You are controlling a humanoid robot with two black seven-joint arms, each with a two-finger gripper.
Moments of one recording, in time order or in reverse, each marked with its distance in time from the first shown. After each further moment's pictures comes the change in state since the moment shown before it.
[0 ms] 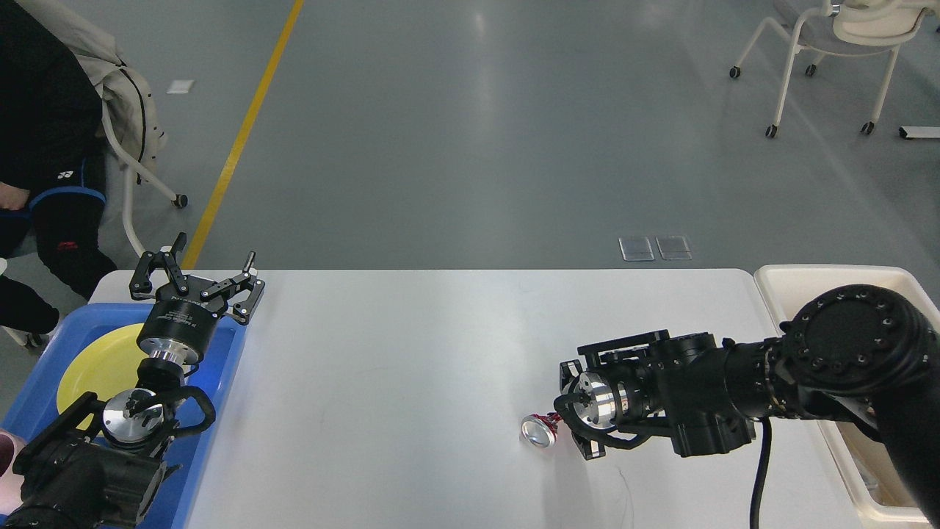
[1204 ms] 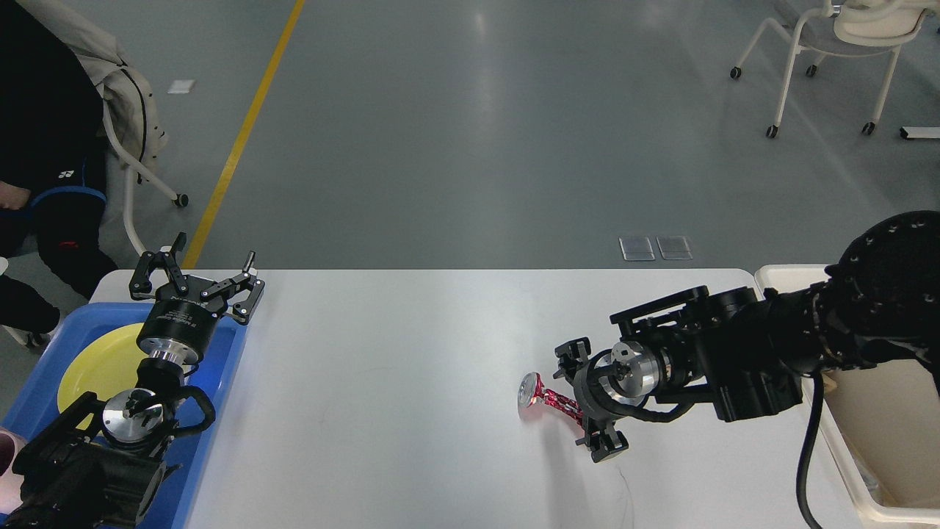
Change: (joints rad) left arm 0.000 0.000 0.000 0.000 0.000 0.000 0.000; right arm 0.155 -0.069 -0.090 0.134 0.126 0.181 -0.013
